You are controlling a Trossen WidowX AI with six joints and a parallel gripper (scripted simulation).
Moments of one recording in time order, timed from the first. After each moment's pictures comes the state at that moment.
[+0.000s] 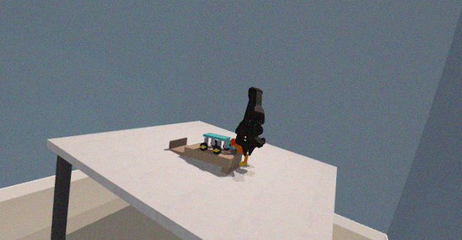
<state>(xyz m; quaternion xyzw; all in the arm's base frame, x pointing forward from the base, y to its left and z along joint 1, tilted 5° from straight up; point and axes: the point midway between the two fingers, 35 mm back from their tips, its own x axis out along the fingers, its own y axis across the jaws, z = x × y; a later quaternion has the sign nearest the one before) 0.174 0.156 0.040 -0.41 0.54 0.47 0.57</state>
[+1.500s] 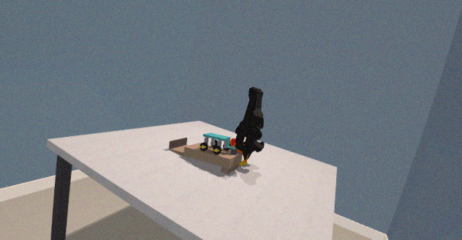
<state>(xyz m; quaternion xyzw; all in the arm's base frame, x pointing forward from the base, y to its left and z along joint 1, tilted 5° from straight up) 0.172 0.156 0.015 -0.41 0.54 0.47 0.57</state>
